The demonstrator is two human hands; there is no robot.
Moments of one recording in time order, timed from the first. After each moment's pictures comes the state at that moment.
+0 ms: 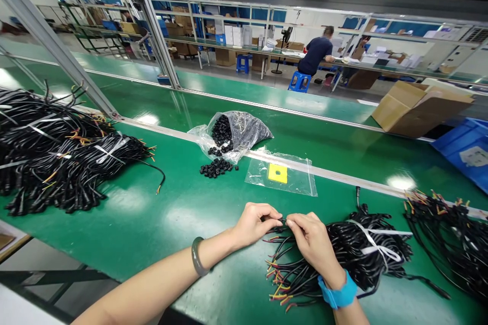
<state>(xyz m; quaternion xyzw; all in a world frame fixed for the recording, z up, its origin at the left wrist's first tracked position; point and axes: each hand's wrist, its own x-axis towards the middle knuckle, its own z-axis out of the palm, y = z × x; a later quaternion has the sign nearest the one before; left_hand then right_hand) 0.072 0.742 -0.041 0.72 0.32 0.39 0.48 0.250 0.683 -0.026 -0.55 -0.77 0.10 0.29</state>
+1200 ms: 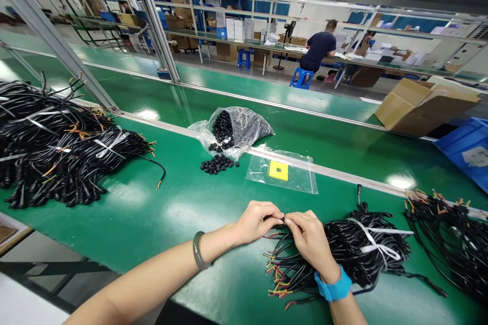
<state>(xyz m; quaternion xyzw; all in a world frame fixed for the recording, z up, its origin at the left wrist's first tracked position) 0.073 0.743 -0.043 0.78 0.25 0.38 0.43 0.247 0.682 -0.031 -0.56 -0.76 0.14 0.29</state>
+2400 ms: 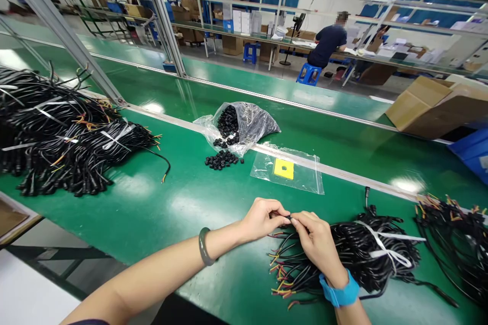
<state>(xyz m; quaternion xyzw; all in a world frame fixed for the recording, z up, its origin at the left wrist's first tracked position) 0.081 0.741 -0.044 0.71 0.33 0.37 0.50 0.250 0.682 -0.033 -0.55 -0.76 0.16 0.32</state>
